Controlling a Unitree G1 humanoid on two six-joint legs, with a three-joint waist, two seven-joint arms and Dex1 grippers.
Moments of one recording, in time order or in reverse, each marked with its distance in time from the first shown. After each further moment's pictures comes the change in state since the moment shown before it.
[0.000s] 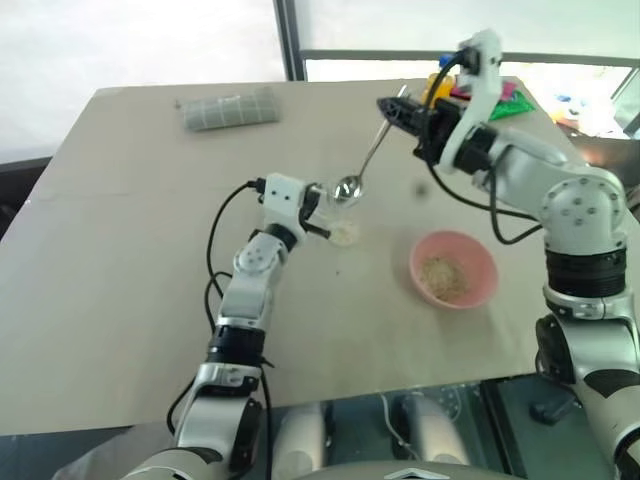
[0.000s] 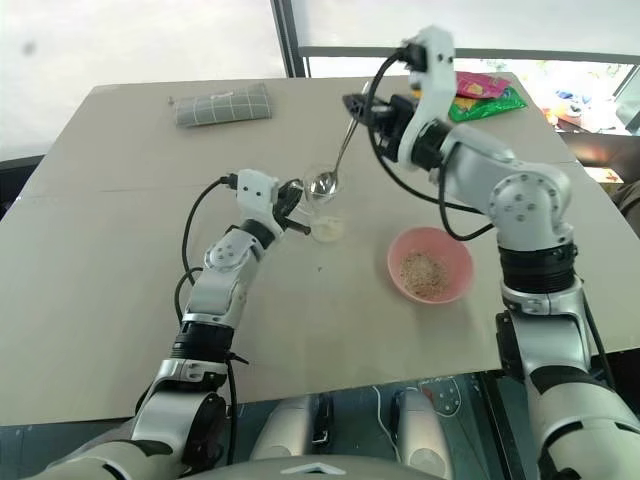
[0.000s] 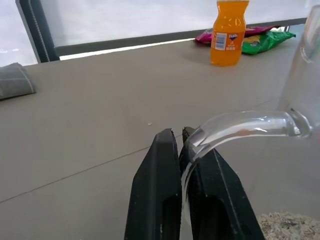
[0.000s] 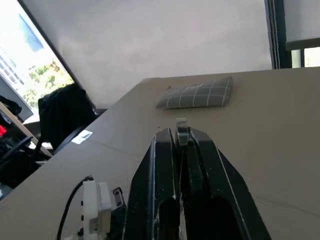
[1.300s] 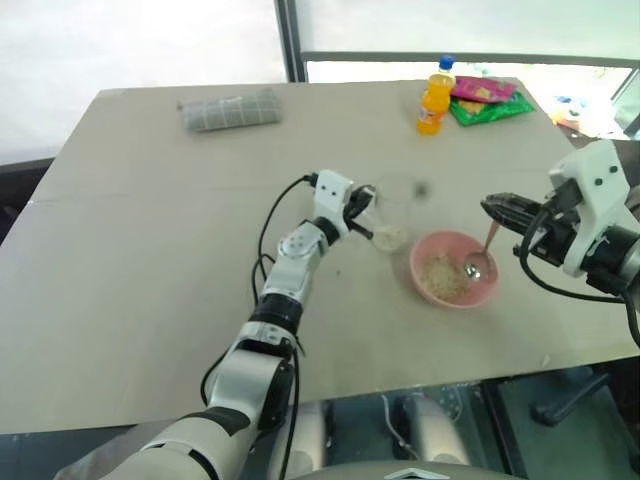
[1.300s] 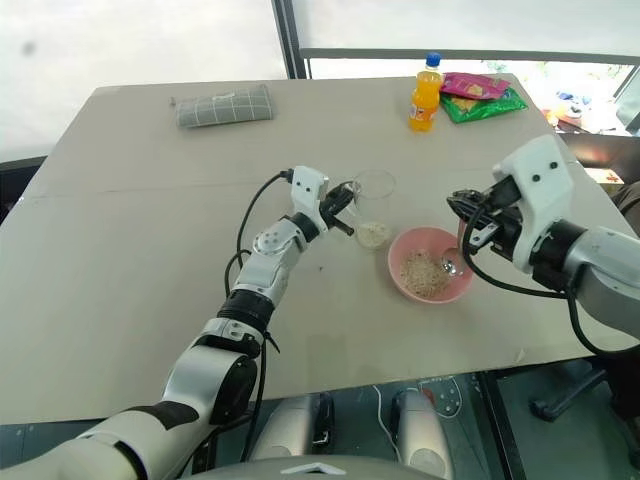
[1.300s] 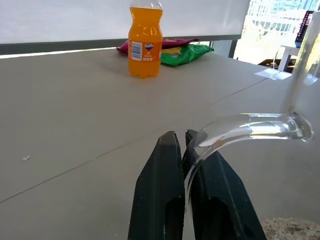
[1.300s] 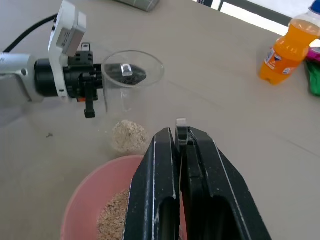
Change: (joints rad) left arm -0.253 -0.122 -0.042 0.461 -0.033 -0.211 -0.189; right arm 0.691 -0.784 -0.234 -0.647 0.118 -0.086 0.019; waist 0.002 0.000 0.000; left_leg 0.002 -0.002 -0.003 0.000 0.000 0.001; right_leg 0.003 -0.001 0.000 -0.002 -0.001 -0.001
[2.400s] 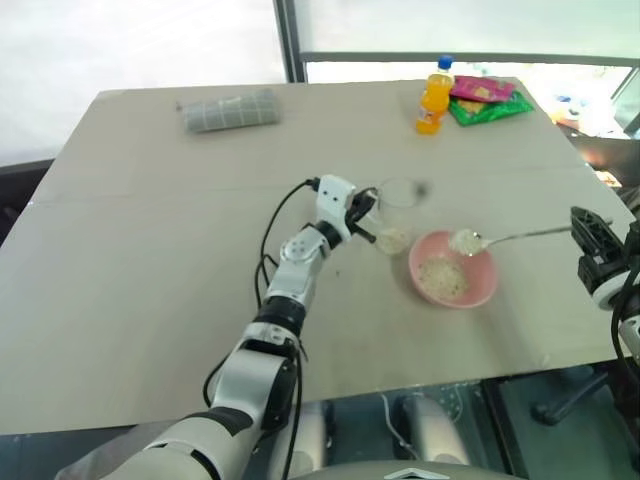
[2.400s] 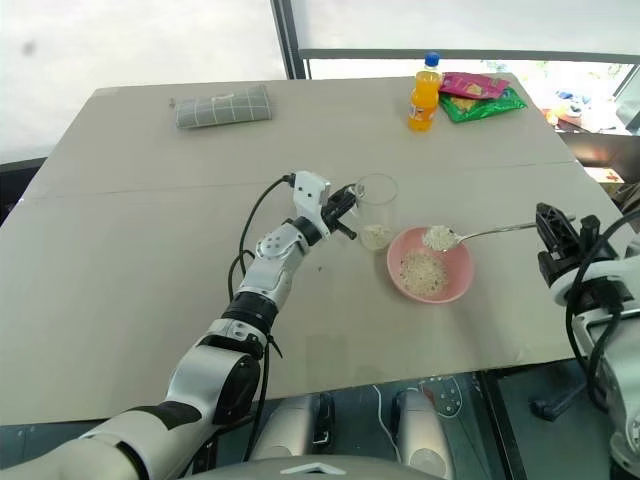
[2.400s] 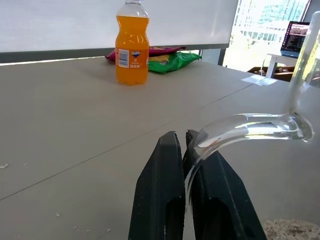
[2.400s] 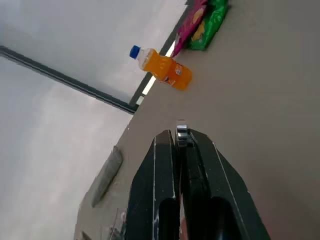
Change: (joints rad) left arm -0.003 -0.030 0.009 0.110 -0.005 -0.134 -0.055; right arm 0.331 0.571 -0.288 0.005 0.688 -0.425 -0.676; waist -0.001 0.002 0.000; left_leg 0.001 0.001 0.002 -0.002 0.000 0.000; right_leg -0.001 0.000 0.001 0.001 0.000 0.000
